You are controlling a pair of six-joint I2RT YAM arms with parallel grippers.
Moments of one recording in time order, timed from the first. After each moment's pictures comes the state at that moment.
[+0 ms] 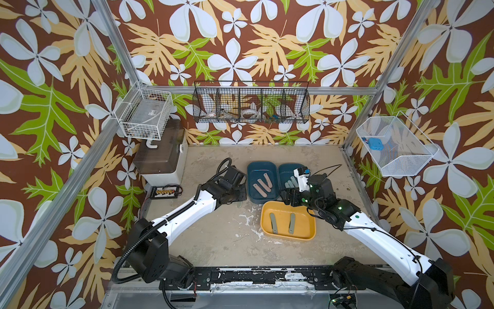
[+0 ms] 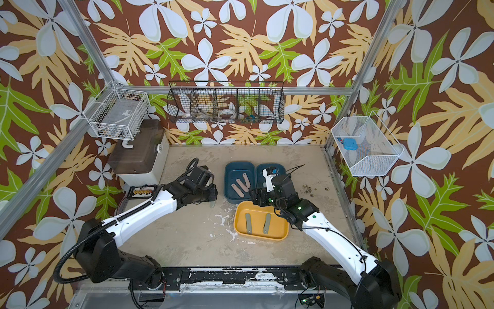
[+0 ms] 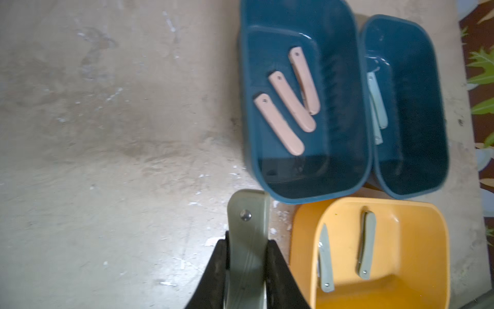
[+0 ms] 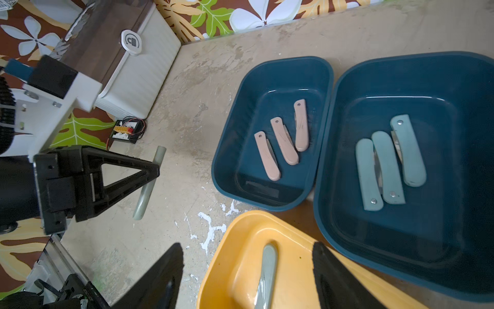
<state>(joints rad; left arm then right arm) -0.68 1.48 1.16 -0.59 -0.08 -0.66 0.53 1.07 0.83 -0.35 -0.13 0.43</state>
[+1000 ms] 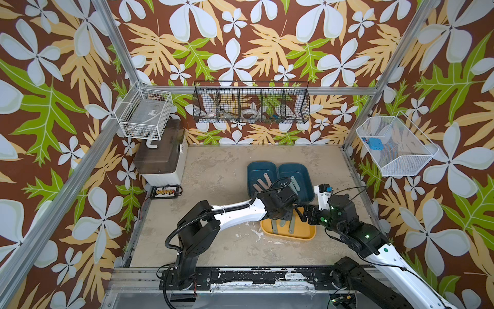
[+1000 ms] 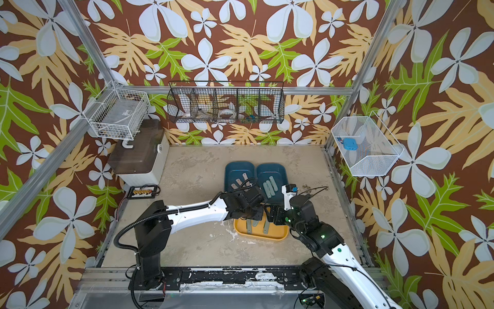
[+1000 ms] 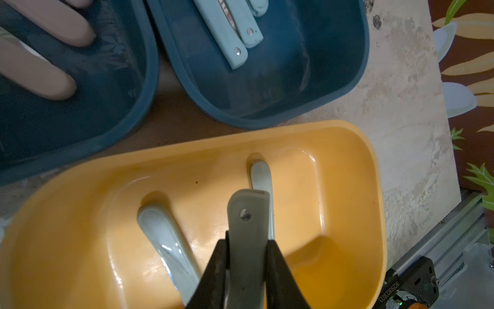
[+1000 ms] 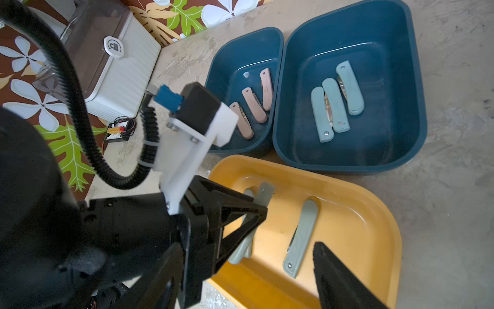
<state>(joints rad) -1.06 1.92 1.44 -0.50 -0.07 -0.80 0.50 0.70 0.69 -0.59 -0.08 0.53</state>
